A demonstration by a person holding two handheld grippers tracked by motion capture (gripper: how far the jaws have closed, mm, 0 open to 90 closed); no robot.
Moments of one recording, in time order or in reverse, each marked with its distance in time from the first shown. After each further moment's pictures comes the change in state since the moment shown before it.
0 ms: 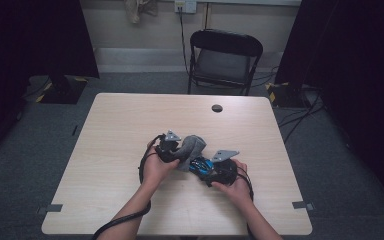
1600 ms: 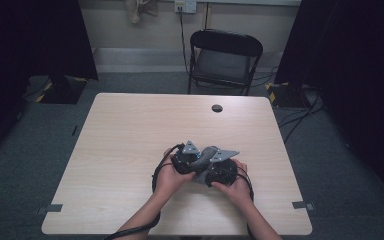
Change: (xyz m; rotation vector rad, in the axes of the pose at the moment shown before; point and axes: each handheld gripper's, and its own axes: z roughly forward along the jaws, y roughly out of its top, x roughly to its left) left arm -0.060 0.003 0.013 -0.003 -0.119 0.134; right arm 0.000 0.000 0.000 0.001 0.000 0.000
